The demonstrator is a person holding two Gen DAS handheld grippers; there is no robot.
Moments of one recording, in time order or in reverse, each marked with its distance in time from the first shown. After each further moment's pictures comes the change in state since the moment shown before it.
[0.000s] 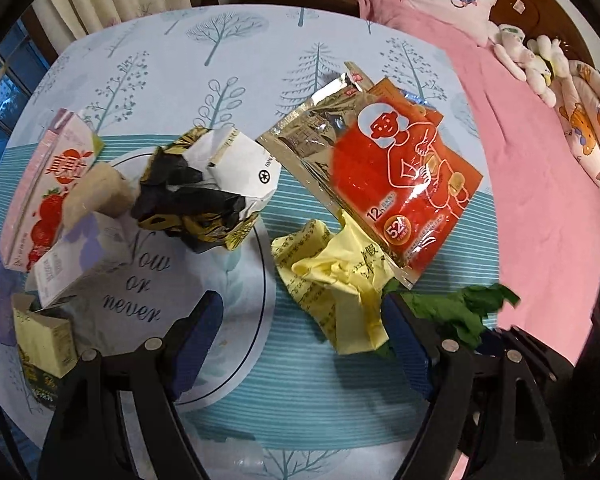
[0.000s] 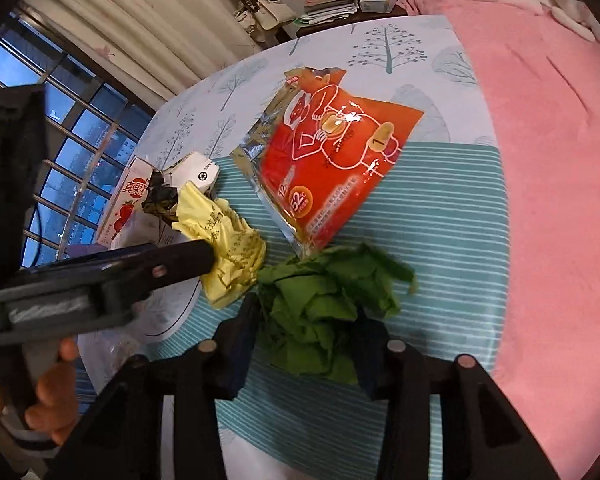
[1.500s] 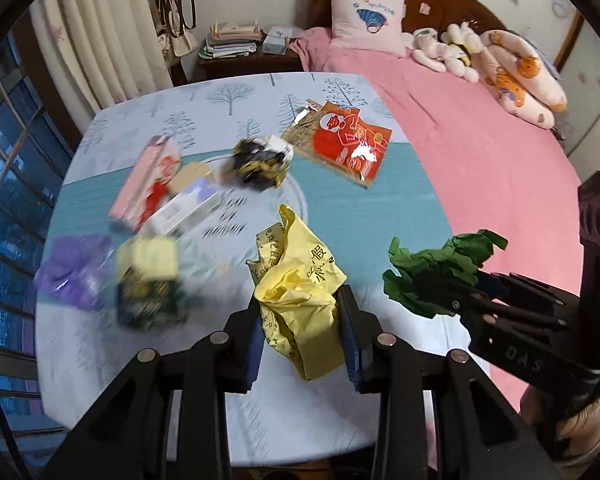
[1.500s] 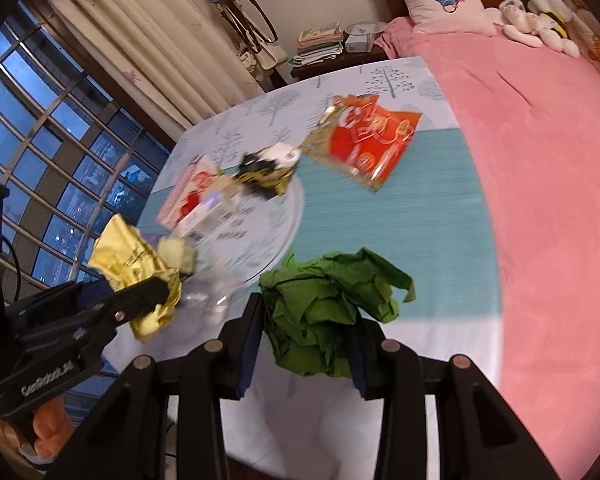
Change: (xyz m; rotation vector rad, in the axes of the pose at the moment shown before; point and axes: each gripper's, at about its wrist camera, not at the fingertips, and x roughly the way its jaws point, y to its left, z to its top) left arm -0.162 0.067 -0.153 0.278 -0.225 -0.052; right arm -0.086 0.115 -0.105 0.087 -0.175 -0.087
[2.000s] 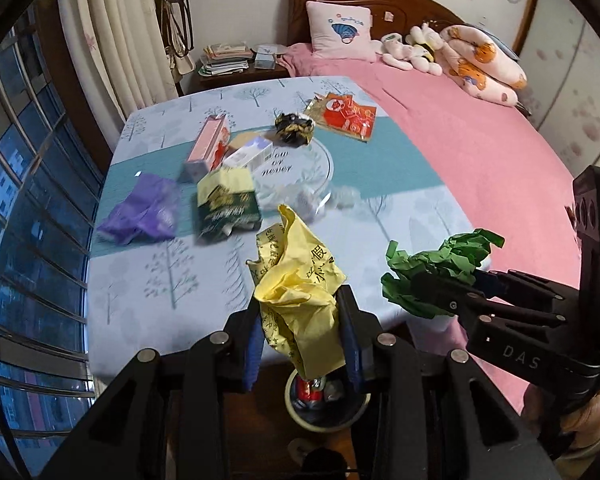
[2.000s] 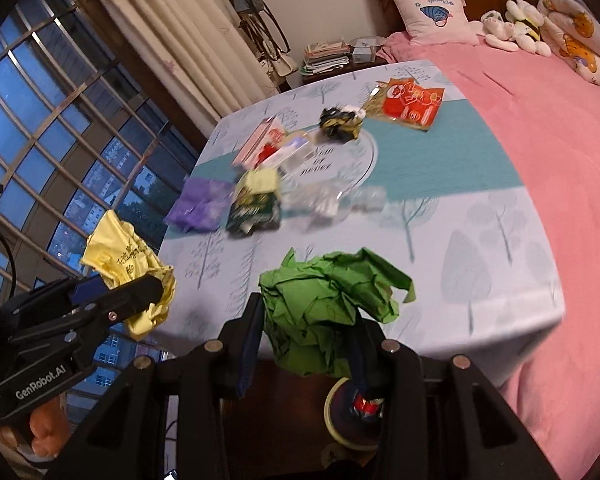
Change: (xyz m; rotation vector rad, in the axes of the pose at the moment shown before) left arm -0.116 0.083 -0.135 0.120 -0.066 -0.043; right arm -0.046 0.139 -0.138 0.032 -0.086 -0.057
